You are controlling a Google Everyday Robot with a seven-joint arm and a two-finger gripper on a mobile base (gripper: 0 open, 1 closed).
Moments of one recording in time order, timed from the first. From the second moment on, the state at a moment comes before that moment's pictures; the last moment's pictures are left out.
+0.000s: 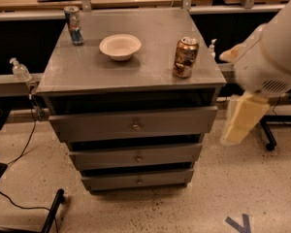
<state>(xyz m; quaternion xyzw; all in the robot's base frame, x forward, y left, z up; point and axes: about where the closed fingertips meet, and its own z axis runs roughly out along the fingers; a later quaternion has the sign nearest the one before) 0.446 -0.172 0.950 -0.64 0.74 -0.07 0.21</state>
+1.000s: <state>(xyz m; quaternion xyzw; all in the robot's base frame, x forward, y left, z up) 0.480 -0.117 0.882 -0.68 0.70 -0.06 0.23</state>
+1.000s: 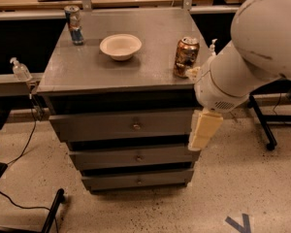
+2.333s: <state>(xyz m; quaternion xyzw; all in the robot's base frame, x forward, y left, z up) 0.528 -0.051 0.691 -0.75 0.58 -0.05 0.32</state>
